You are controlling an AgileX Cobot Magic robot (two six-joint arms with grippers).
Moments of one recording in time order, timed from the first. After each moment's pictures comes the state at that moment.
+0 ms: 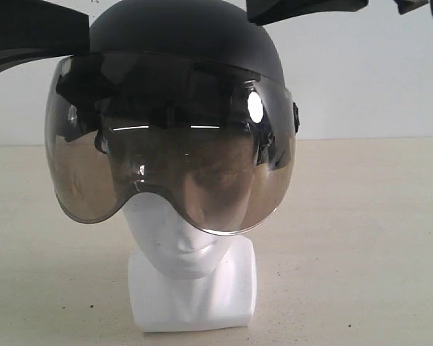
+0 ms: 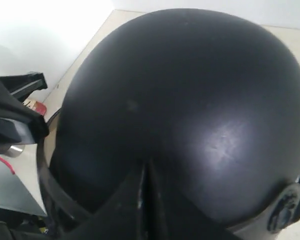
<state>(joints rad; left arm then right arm) -0.02 1.22 -1.04 1.72 -1.22 -2.09 0.62 1.29 -1.48 0.59 0.96 -0.08</state>
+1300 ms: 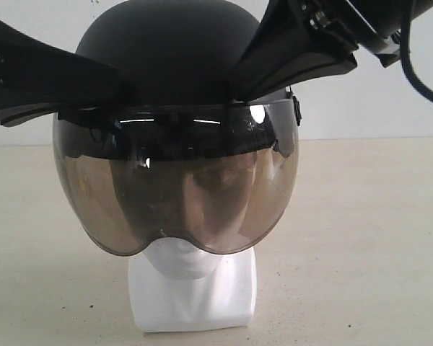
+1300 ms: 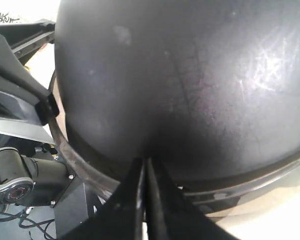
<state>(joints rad) -0.12 1.19 -0.93 1.71 -1.22 -2.09 0.67 1.33 -1.48 0.57 1.16 -0.07</state>
